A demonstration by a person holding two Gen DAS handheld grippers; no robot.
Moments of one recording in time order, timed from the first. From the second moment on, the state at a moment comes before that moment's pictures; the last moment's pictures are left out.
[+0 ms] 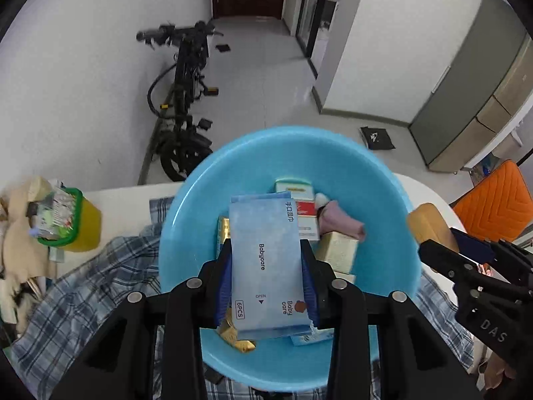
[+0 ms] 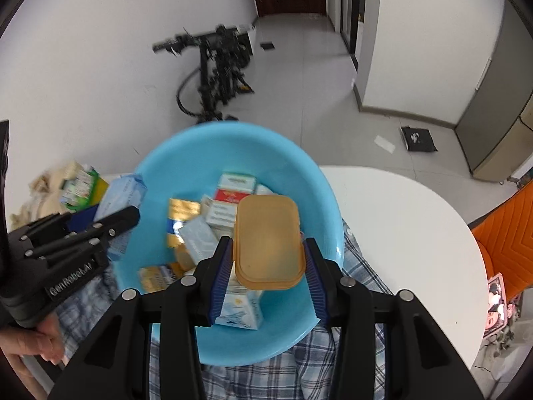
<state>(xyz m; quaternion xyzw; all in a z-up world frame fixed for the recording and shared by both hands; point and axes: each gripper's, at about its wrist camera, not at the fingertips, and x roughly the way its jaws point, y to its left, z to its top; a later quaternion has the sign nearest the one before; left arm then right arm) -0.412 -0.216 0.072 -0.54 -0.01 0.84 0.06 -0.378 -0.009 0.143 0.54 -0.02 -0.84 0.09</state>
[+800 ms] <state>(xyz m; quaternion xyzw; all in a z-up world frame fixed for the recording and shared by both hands) -0.433 -0.205 -0.010 -0.56 0.02 0.83 0.06 -0.402 -0.008 0.067 0.59 -0.02 -0.80 0.10</state>
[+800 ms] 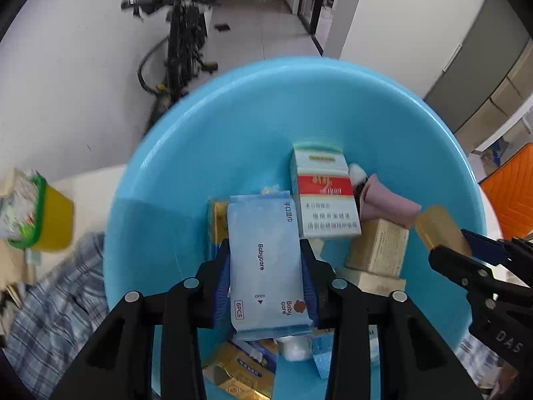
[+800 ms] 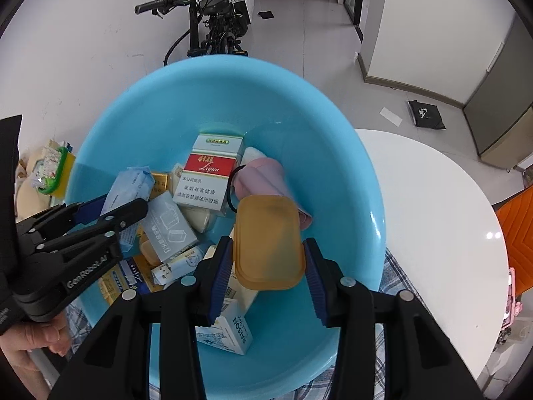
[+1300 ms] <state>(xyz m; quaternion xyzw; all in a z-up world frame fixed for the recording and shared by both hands) -0.423 -0.204 0.017 -0.51 0.04 0.86 0.04 -0.398 -0.009 0.075 0.59 0.00 -0.81 0.09</state>
